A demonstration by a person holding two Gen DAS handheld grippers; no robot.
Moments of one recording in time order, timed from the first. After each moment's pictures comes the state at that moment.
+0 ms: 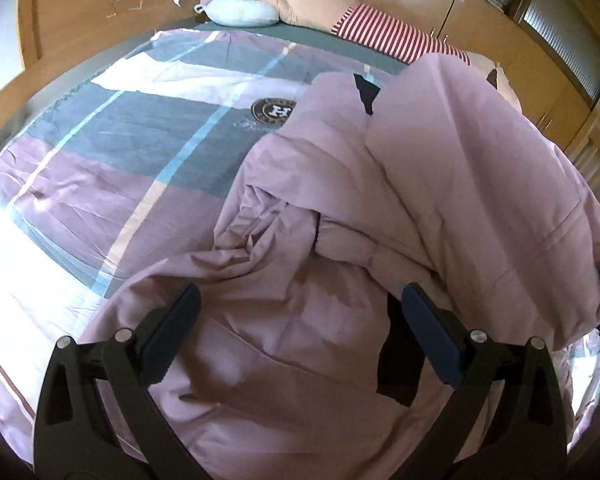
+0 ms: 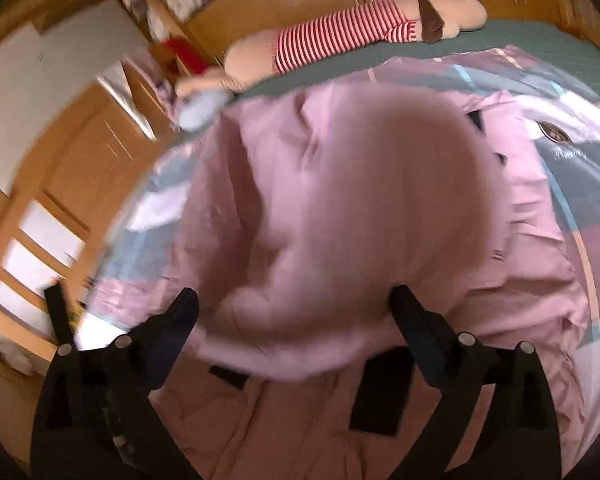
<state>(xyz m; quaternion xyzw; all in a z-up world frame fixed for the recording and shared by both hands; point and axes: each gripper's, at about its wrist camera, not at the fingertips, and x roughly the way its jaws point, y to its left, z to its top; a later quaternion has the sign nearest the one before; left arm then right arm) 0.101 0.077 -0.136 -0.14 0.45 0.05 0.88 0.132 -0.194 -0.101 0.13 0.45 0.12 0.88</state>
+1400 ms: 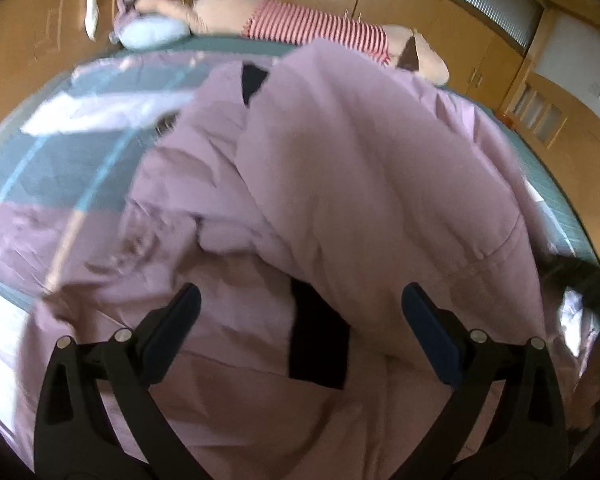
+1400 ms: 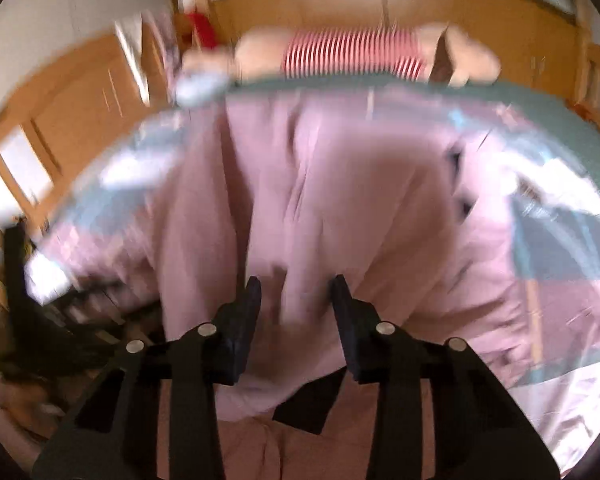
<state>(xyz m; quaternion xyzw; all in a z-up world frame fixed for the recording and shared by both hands) 0.090 0.021 -0.138 -0.07 0.42 -0.06 0.90 0.107 -0.205 -0.138 0.01 0.48 0.14 0.87</state>
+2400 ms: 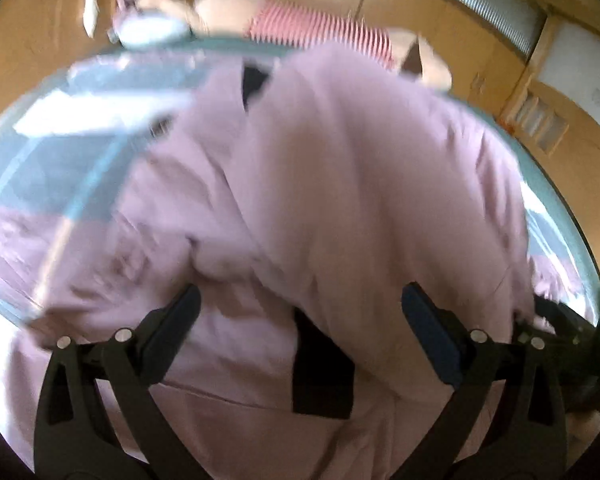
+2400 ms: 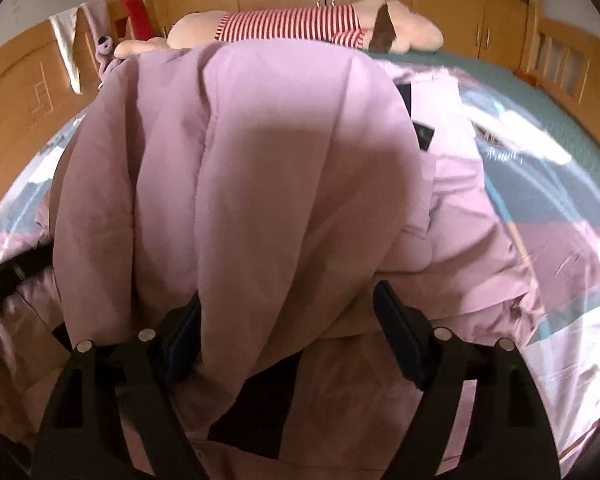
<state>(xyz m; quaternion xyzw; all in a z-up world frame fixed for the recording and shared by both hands) 0.113 0.031 -0.160 -0.09 0.44 -0.07 0.89 0.108 -0.233 -0.159 0.05 0.44 0.04 0.89</state>
